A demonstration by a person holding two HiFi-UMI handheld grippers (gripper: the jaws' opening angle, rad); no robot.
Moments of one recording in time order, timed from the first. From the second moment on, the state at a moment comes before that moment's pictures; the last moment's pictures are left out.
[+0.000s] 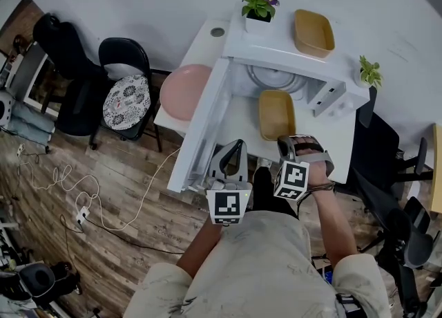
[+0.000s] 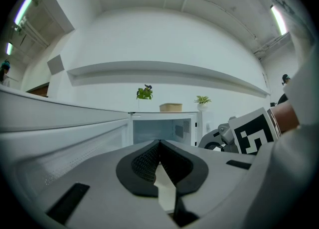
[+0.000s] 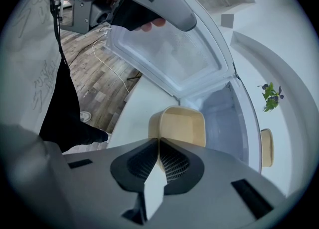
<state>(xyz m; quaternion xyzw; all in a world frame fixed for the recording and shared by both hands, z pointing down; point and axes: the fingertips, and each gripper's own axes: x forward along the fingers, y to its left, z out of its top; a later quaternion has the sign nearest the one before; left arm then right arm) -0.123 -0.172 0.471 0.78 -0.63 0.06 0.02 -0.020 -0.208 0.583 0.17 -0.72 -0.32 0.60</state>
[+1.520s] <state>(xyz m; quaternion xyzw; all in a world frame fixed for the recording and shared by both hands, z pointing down) -0.066 -0.185 0.493 0.82 -0.57 0.06 0.02 0.047 -0.164 0.592 0.21 -0.70 -0.26 0.63</state>
